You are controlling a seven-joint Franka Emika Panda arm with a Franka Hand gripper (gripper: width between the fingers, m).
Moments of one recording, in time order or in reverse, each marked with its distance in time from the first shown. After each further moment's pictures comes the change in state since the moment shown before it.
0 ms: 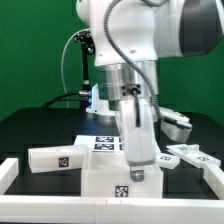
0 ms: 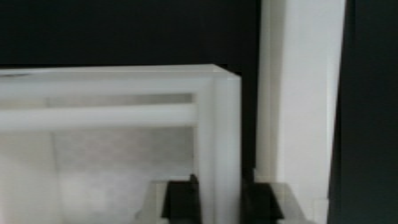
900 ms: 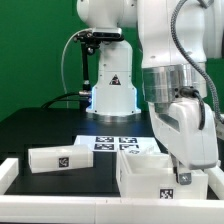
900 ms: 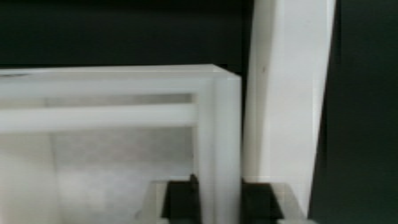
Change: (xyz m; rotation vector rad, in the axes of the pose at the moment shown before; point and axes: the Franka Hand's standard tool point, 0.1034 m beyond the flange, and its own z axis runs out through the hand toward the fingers) arm -0.056 -0.008 0.008 0.001 -0.004 -0.041
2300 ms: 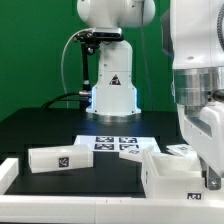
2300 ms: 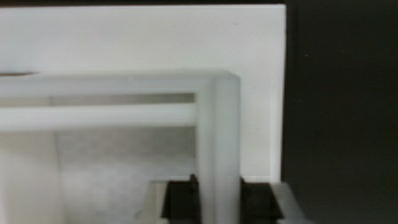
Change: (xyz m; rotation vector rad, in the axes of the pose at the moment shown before) arm -0.031 -0.016 0.005 -0.020 0.013 0.061
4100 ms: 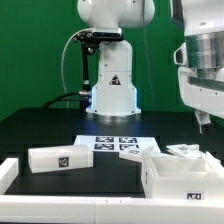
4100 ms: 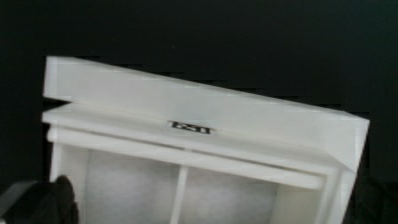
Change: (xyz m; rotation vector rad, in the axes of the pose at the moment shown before) arm -0.036 0.054 -0.047 -0.050 -0.049 -0.311
